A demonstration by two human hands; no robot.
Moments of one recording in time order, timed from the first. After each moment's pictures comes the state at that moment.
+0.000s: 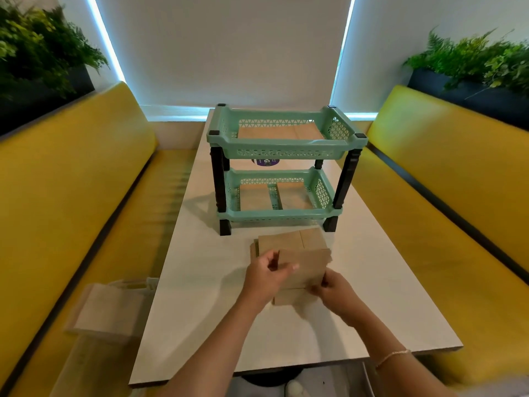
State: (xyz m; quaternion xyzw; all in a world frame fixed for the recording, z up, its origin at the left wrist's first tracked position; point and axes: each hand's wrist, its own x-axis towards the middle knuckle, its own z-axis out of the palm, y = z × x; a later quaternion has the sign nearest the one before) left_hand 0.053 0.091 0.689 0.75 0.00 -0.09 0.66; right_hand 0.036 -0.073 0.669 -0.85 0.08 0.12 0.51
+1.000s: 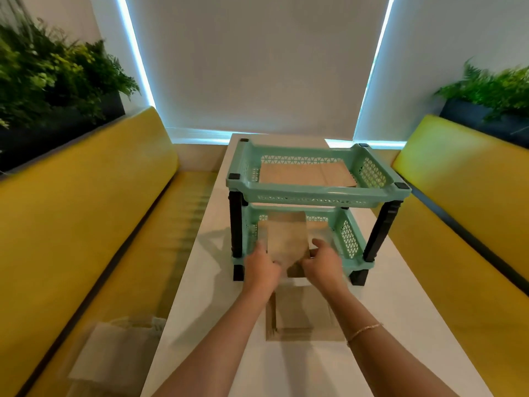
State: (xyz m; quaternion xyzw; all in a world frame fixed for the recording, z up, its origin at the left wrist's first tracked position) left_hand 0.171 0.107 0.734 0.88 0.11 0.02 0.46; right_hand 0.171 -0.005 0.747 -0.88 0.13 0.00 0.45
